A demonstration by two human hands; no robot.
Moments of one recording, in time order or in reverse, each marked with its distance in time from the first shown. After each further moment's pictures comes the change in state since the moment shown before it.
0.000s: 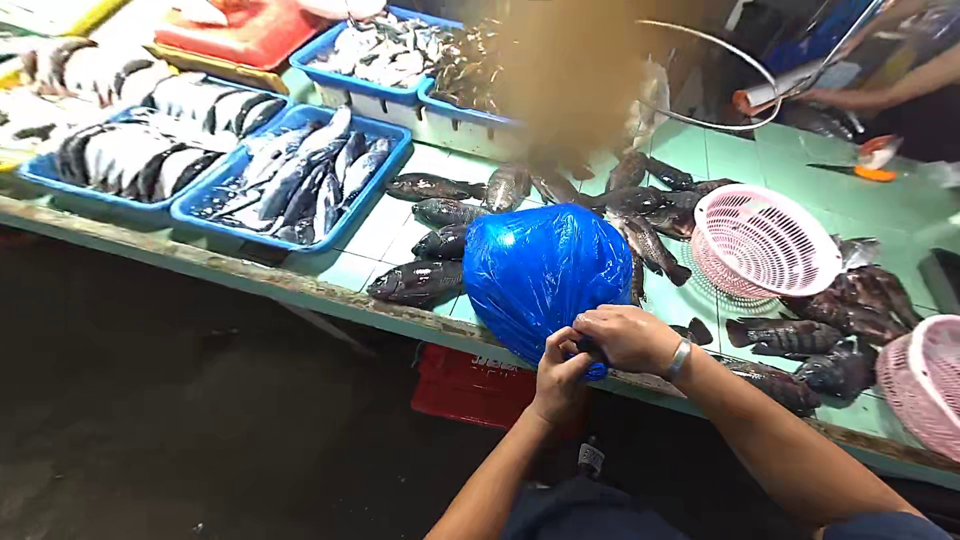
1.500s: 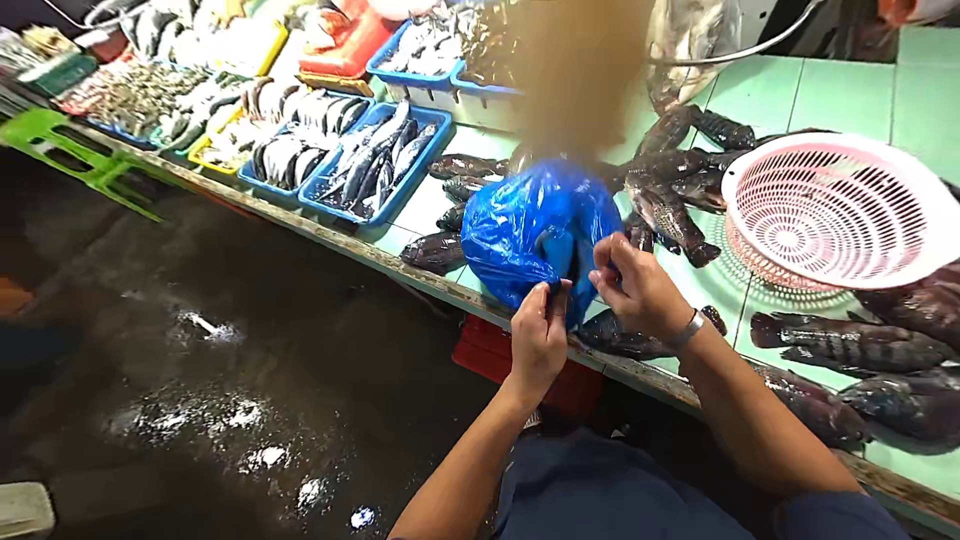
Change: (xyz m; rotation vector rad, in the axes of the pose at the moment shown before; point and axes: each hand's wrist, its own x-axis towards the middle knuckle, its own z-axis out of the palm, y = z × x) left_hand 0.055 0.096 0.063 0.481 -0.016 -0.408; right_hand -0.076 0.067 -0.021 0.483 0.523 -0.044
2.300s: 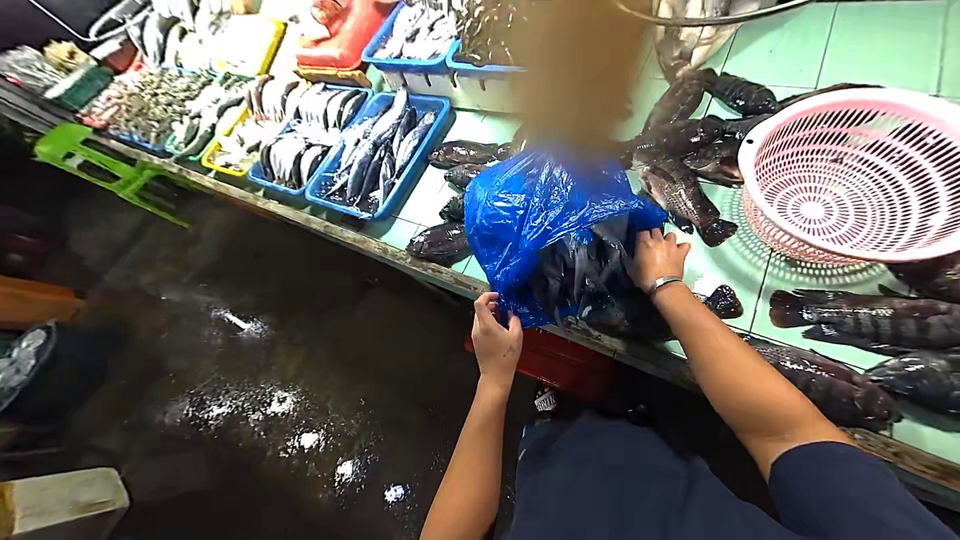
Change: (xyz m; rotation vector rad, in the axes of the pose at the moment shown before) left_hand -0.027 -0.110 -0.030 0.455 0.181 -0.230; right_hand -0.001 0.125 0.048 -0.503 -0.125 0.783
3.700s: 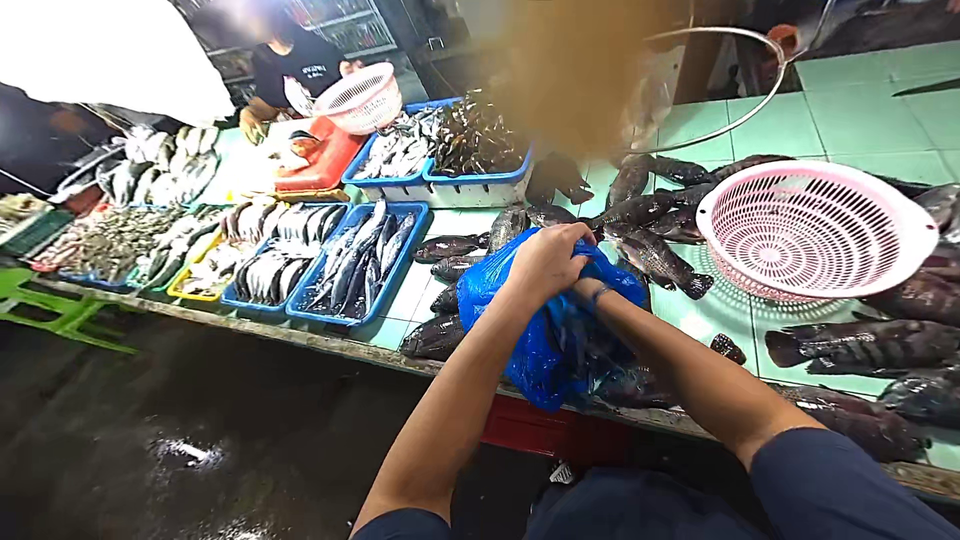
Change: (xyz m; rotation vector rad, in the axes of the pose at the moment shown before) left_hand 0.227 0.194 0.005 0.086 -0.604 0.865; right_hand 0.074 -0.134 -0.039 0.238 -0.389 -0.088
